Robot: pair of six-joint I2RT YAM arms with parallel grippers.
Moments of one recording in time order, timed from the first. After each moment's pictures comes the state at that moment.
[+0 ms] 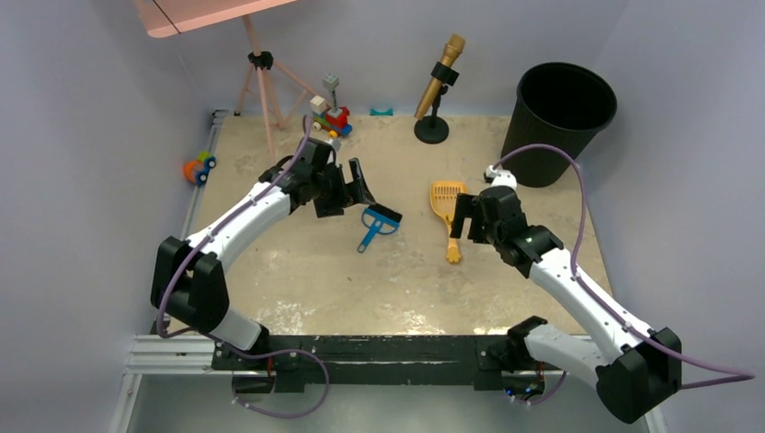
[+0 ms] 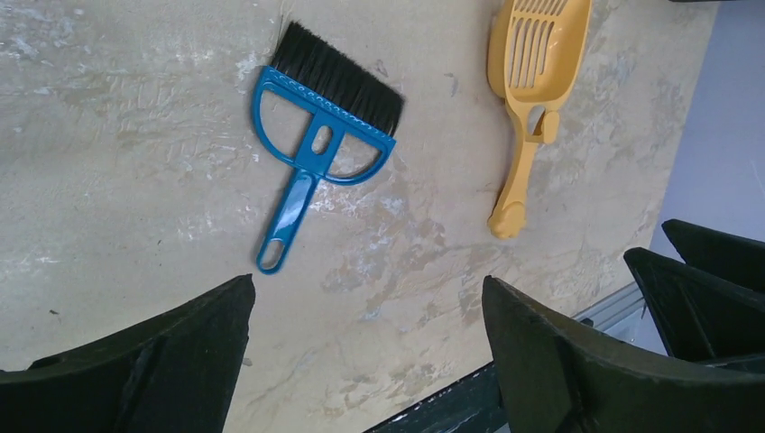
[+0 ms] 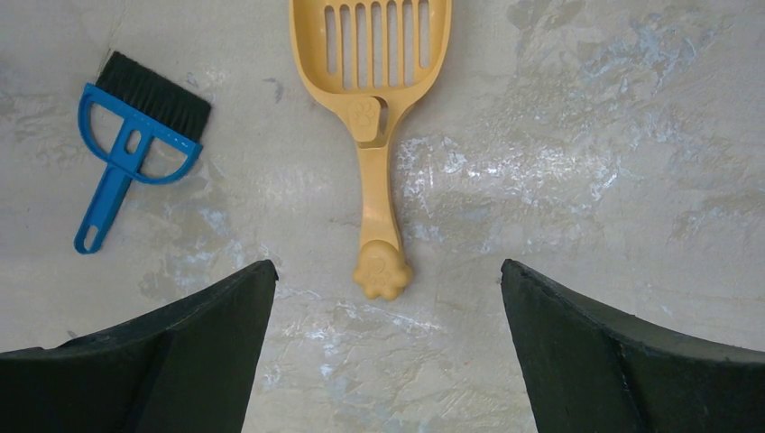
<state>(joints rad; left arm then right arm) -0.44 1.54 1.20 -0.53 0.25 -0.69 0.46 1.01 0.79 -0.51 0.27 0.46</state>
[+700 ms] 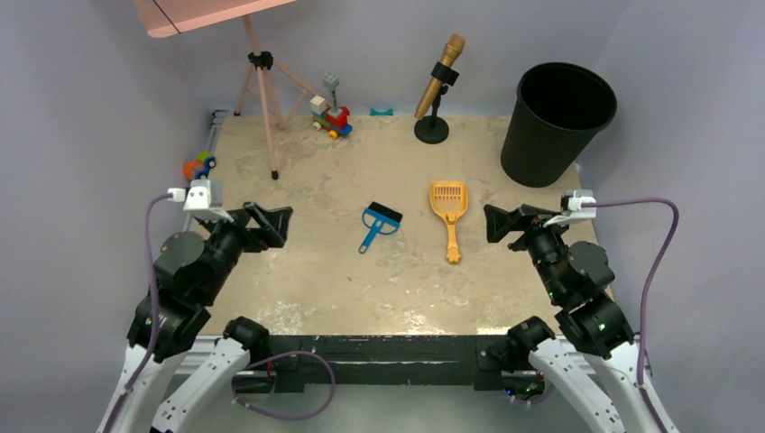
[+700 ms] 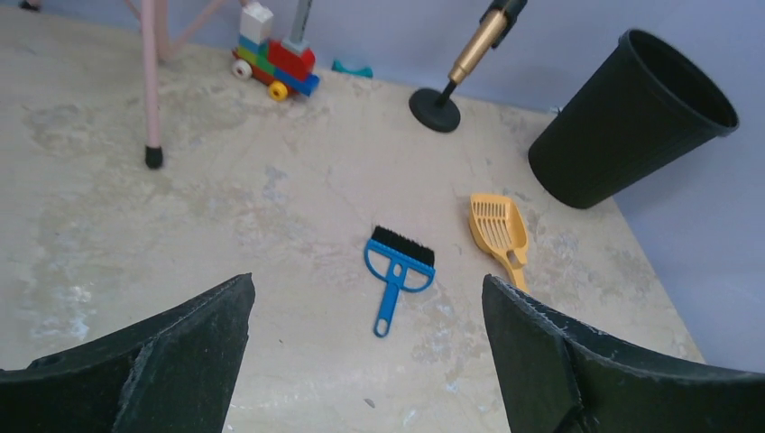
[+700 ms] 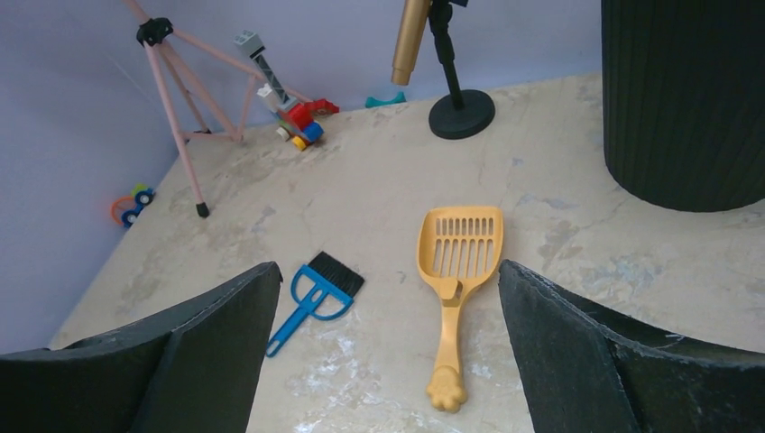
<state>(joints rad) -0.44 0.53 0.94 -0.60 -0.16 -0.45 0.46 0.42 0.77 -0.39 0.26 0.37</state>
